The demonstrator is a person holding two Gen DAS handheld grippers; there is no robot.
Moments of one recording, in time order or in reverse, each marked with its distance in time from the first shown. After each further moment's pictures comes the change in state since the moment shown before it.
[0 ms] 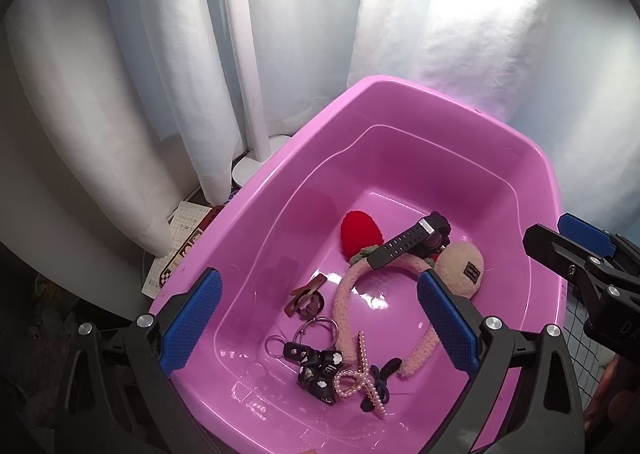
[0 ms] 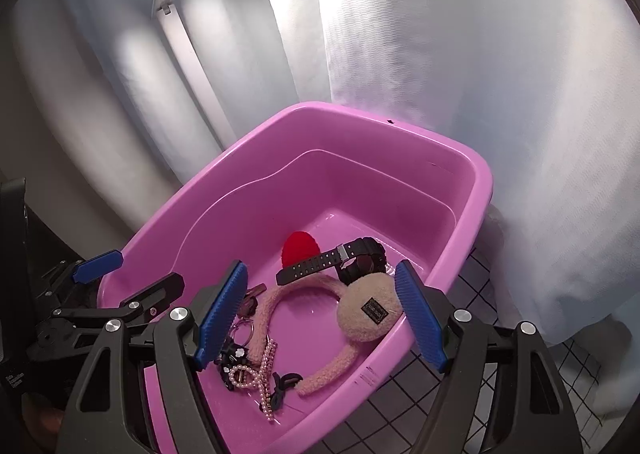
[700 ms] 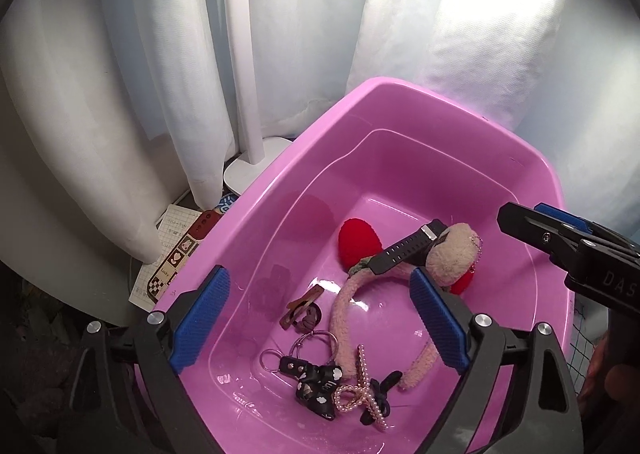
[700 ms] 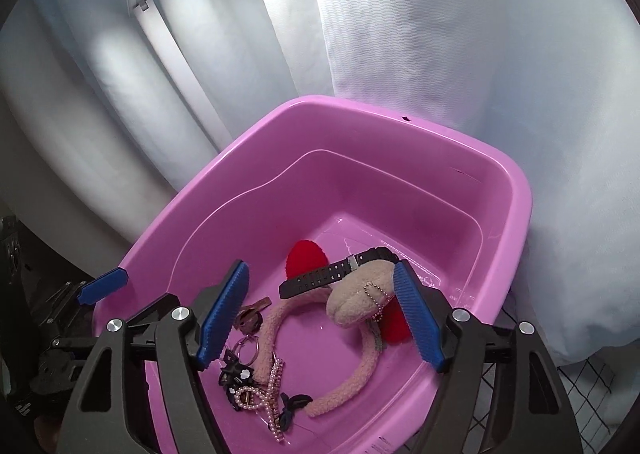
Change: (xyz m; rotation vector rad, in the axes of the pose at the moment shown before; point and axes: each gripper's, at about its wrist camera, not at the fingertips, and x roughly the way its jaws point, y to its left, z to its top) left arm 0.015 0.008 0.005 -0.014 0.000 -0.040; right arm 0.035 0.000 0.026 0.025 0.043 0.037
